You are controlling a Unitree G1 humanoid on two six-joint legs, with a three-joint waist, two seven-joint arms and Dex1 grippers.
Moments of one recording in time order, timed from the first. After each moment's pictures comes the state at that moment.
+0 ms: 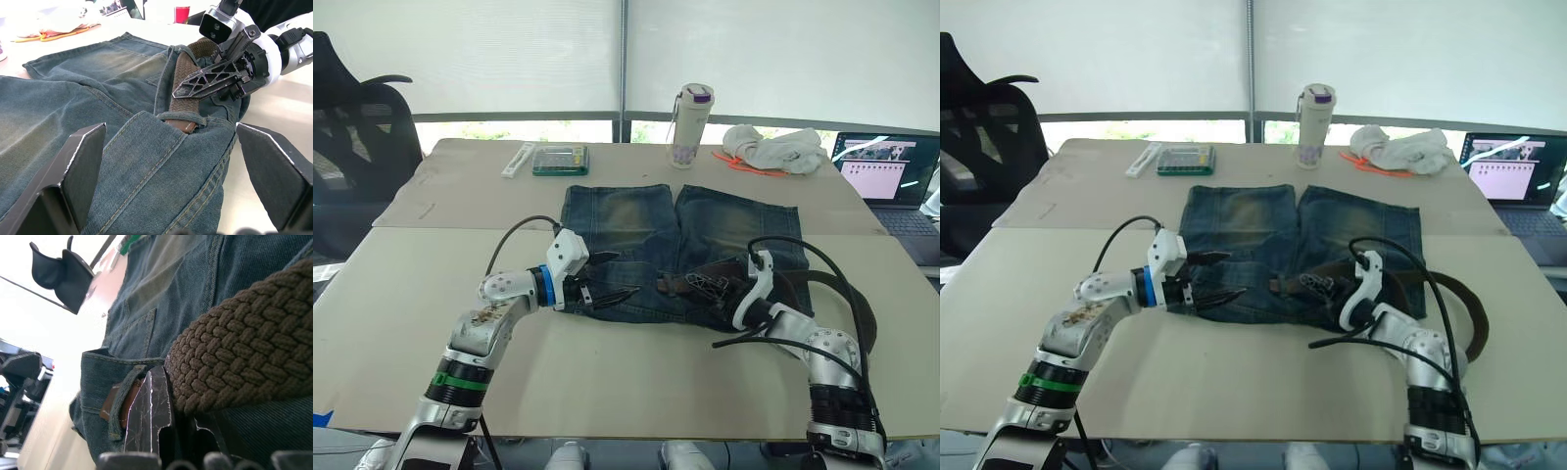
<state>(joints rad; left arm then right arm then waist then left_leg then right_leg) -0.49 0.47 -0.10 -0.03 -0.36 0.34 -0.97 -0.39 -0.26 -0.34 0.02 1.01 0.99 0.28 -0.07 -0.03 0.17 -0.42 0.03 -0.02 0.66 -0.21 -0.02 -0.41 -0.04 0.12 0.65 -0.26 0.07</state>
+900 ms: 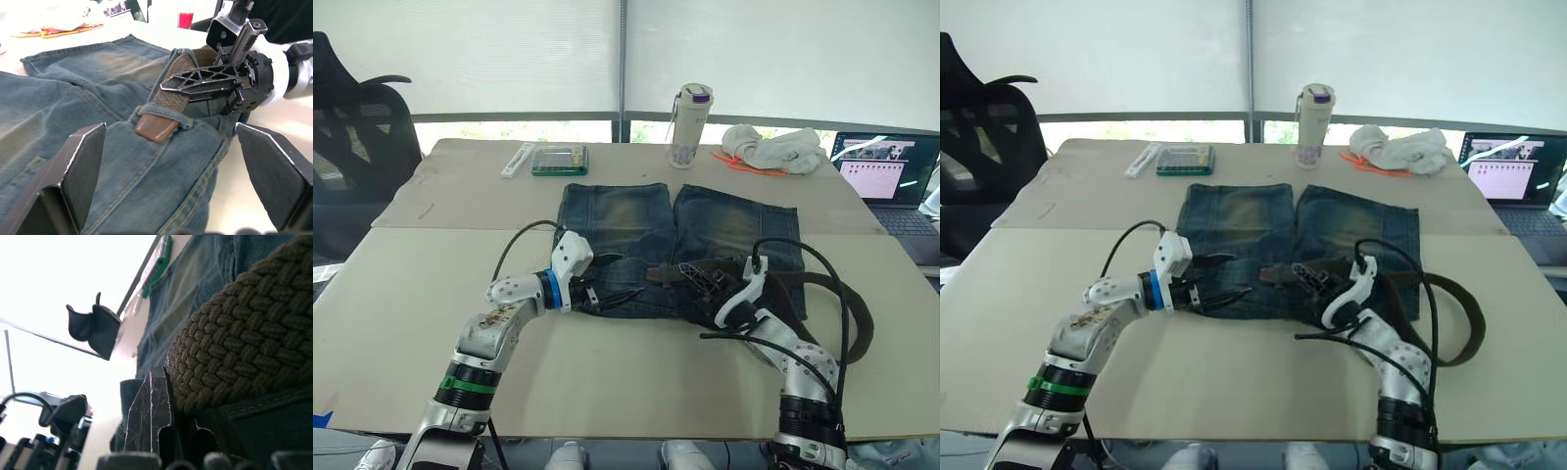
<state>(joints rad) -0.47 0.41 -0.09 -0.03 -0.39 0.38 -0.92 -0.35 -0.04 -0.40 -0.04 1.12 0.91 0.15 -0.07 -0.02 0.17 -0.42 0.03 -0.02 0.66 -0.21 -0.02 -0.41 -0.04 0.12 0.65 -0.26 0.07</state>
